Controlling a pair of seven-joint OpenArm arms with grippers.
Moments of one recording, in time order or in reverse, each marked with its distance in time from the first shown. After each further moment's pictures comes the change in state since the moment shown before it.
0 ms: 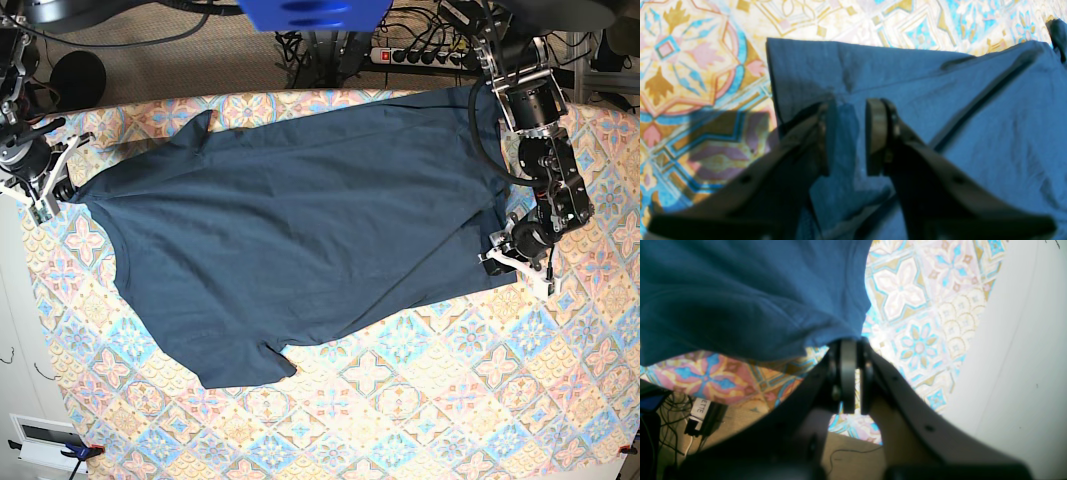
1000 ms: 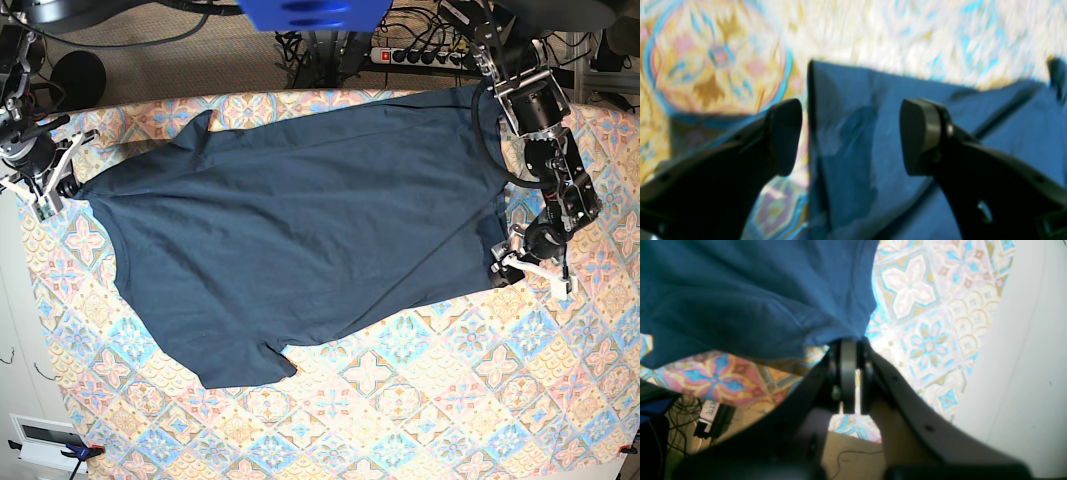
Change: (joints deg) left arm -1.1 0.5 -4.4 -2.0 0.1 0.5 -2.7; right arm -0.1 -1.9 0.0 0.0 0.0 0.0 0.0
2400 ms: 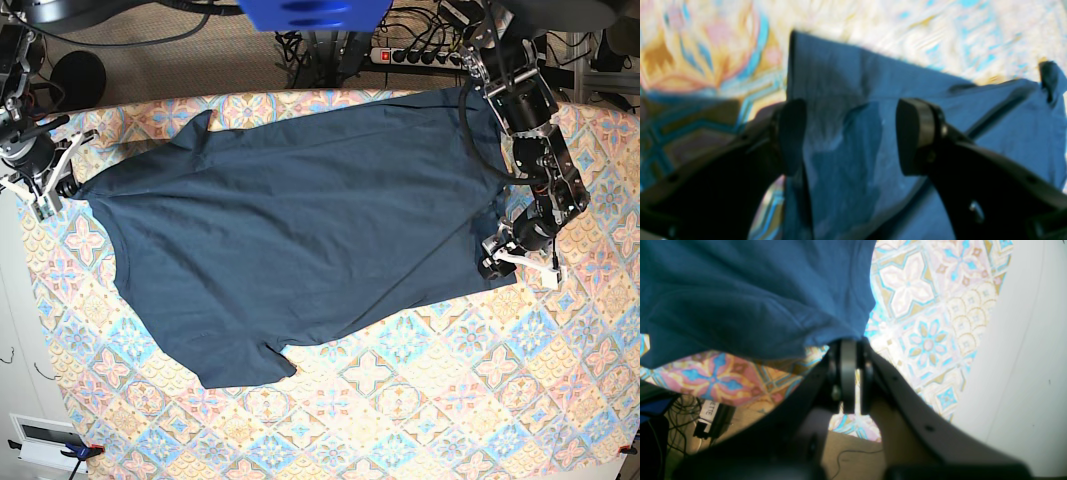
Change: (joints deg) left arm -0.3 2.8 -3.3 -4.5 -0.8 -0.3 -1.2; right arm 0.0 0.0 0.2 0.0 0.0 0.0 0.0
